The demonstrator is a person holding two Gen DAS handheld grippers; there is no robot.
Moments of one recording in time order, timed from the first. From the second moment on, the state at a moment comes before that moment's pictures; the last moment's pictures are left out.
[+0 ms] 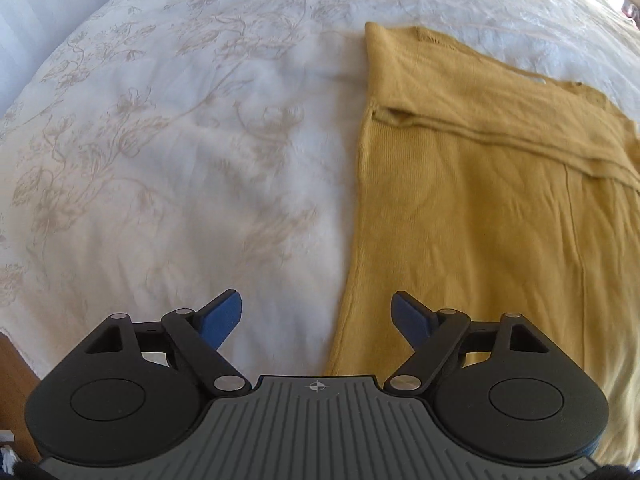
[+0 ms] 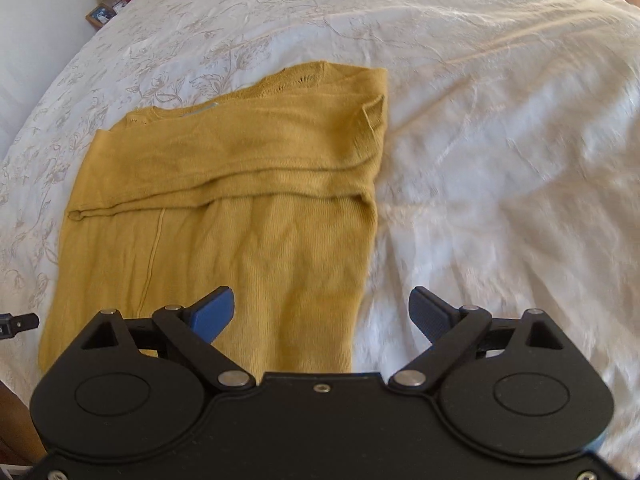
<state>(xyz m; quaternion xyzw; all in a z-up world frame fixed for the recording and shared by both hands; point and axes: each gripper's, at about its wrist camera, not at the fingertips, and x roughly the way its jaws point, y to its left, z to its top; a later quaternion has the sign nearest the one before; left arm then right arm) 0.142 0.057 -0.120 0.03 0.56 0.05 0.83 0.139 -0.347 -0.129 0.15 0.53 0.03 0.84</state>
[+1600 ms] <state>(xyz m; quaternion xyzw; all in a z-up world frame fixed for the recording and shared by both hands) 0.047 0.065 -0.187 0.06 0.55 -0.10 0.83 -0.026 -0.318 -0.176 0.16 0.56 -0.02 0.81</state>
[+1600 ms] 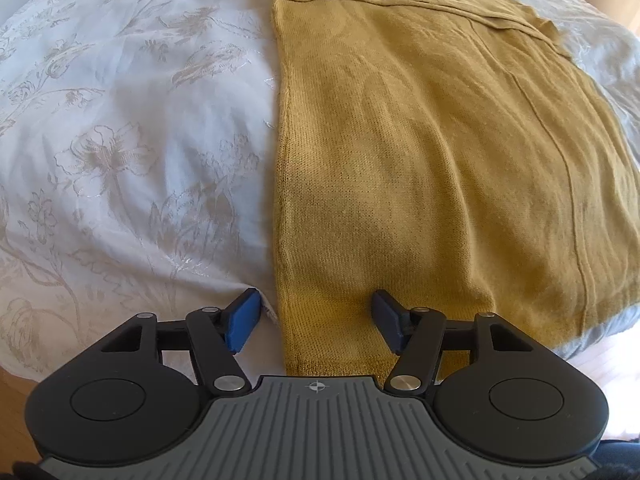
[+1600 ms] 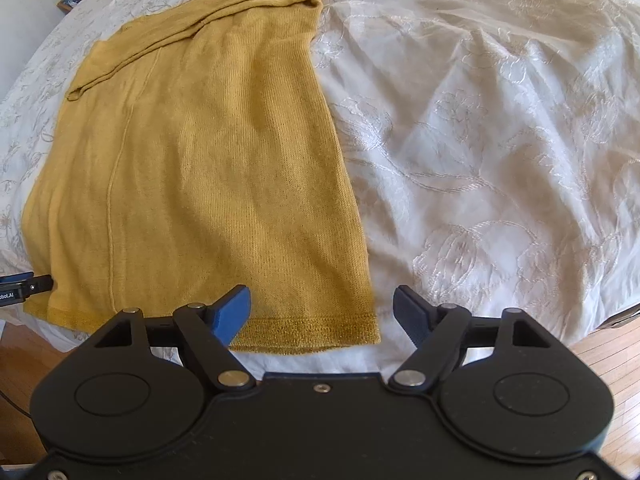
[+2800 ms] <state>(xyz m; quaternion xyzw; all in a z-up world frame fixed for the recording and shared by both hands) 0.056 0.077 -0.160 0.00 0.55 -0.14 0.83 -0.030 -0.342 -0.162 0.30 0.52 0.02 0.80</state>
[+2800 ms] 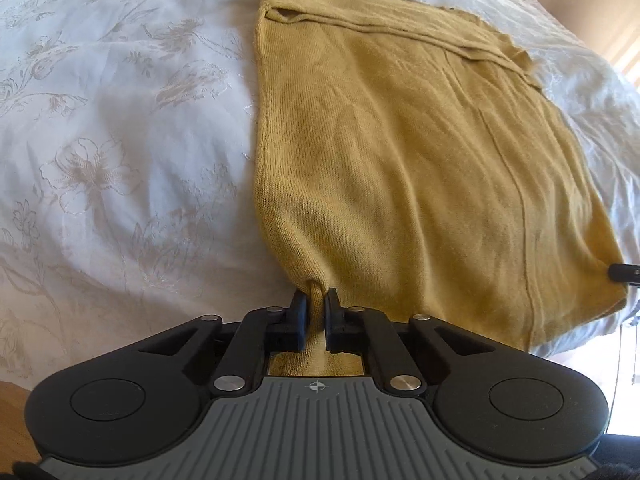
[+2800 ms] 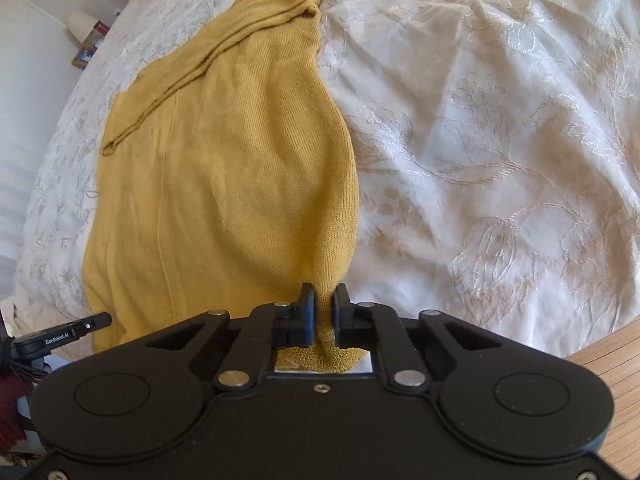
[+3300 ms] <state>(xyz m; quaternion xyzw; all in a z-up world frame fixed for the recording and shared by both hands) 0.073 0.092 -0.079 -0.10 0.43 -0.17 0.88 -0.012 -0.348 -0.097 0.35 0.41 0.03 0.84</state>
